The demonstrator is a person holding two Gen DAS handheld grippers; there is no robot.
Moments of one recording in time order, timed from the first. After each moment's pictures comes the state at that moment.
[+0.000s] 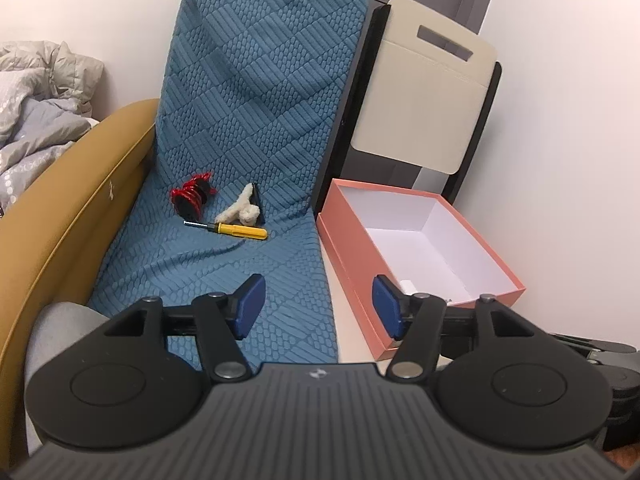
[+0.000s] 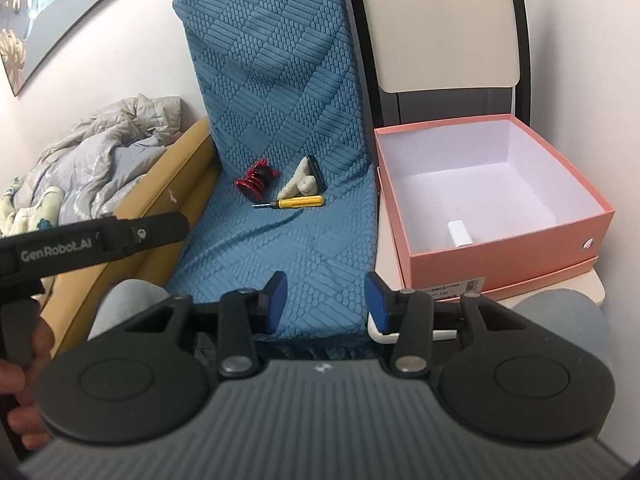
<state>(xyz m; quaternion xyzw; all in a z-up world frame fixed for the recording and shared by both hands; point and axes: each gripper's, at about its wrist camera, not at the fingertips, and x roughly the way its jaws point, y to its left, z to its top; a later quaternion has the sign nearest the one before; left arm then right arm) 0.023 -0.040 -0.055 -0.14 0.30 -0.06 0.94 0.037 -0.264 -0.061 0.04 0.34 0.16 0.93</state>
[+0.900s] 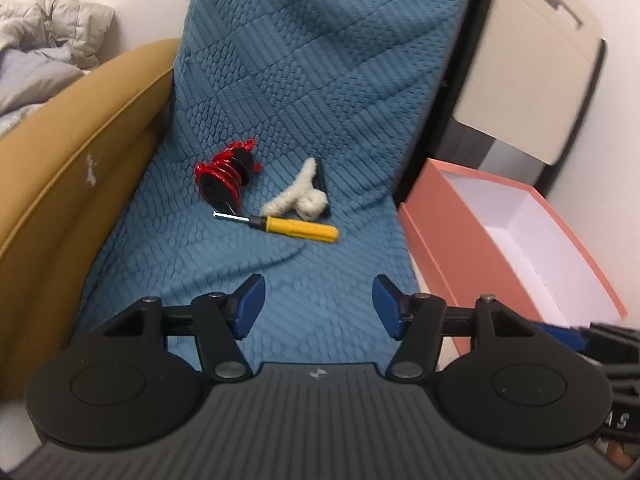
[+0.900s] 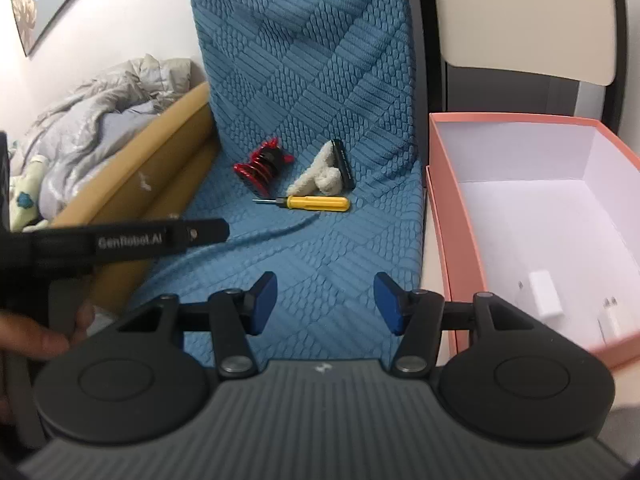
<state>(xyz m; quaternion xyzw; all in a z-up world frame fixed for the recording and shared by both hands) 0.203 0.030 -0.174 -0.15 0.35 -0.03 0.93 0.179 -0.208 -0.136 0.00 0.37 0.21 0.91</state>
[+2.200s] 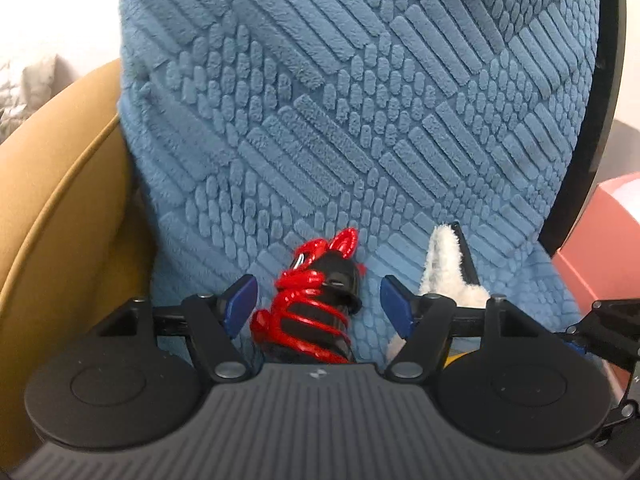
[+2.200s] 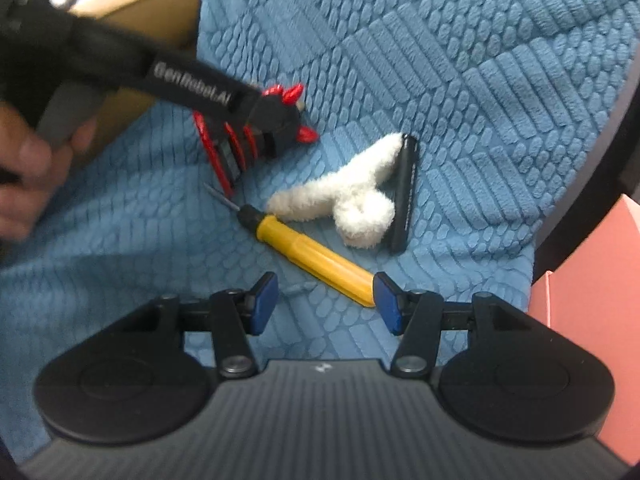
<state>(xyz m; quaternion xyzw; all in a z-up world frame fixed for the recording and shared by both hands) 0.425 0.112 -0.244 -0.01 0.35 -0.03 0.93 0.368 -0.088 -0.236 -0.20 0.39 0.28 0.86</state>
